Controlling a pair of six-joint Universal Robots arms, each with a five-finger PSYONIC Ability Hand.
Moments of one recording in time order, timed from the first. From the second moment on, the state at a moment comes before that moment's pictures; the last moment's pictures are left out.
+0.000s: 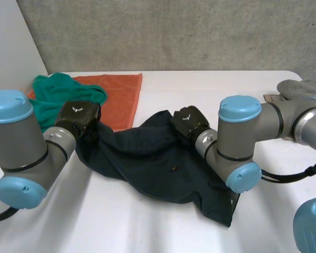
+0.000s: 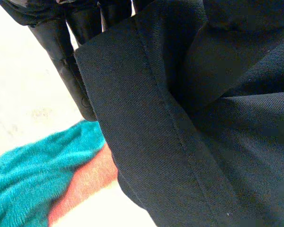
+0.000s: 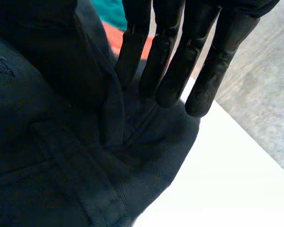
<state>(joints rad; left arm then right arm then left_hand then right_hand) 4.36 -1.97 -1.56 3.34 -1.54 3.39 2.15 -0.68 0.99 -0.06 1.42 2.69 1.15 1.19 1.19 1.20 0.97 0.94 1.17 1.18 1.19 0.94</state>
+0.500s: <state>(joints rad) 4.31 -1.98 -1.02 3.87 -1.57 3.36 2.05 -0.99 0.71 -0.54 1.55 2.75 1.15 1.19 1.19 1.20 0.97 1.00 1.18 1.18 1.19 1.00</state>
